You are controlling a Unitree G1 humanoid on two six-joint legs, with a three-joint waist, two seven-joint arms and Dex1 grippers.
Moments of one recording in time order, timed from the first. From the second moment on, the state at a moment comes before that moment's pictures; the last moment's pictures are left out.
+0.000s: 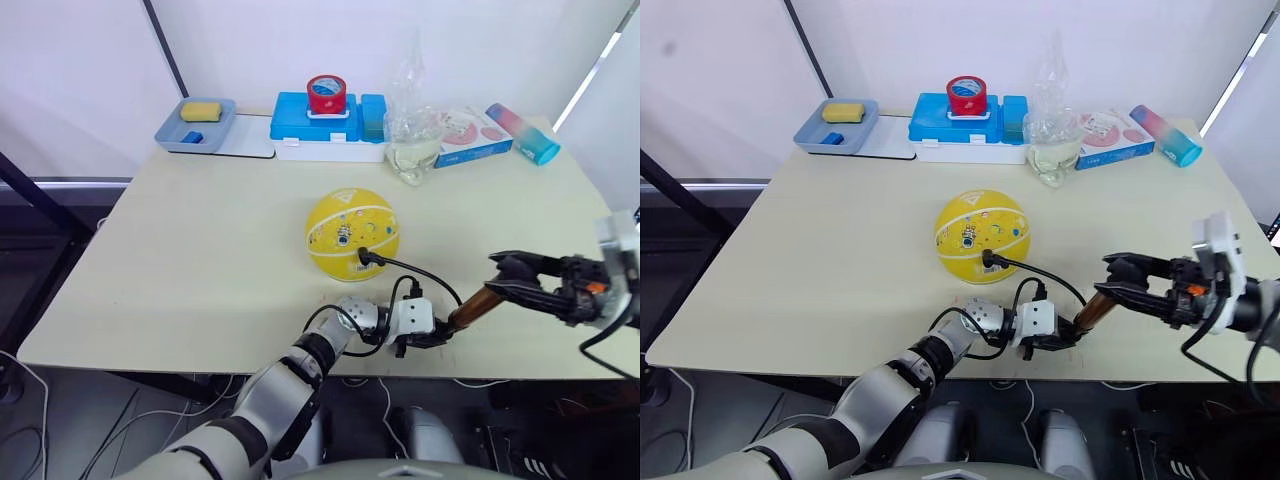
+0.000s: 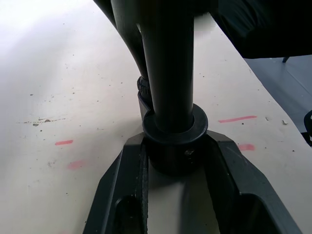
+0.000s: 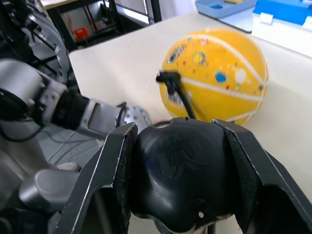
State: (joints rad) left arm -0.71 -0.10 -0.41 1.20 0.29 -0.57 -0.90; right arm 0.06 -0.88 -0.32 -0.43 0.85 0.57 1.04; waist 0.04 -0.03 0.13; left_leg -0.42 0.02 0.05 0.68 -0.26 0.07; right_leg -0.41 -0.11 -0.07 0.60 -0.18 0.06
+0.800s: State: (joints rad) left arm -0.72 -0.10 -0.41 1.20 0.29 -0.56 -0.90; right arm -0.12 -1.05 -0.60 -0.37 1.22 0.85 1.00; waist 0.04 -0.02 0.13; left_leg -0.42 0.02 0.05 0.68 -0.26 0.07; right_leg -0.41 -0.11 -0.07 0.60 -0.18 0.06
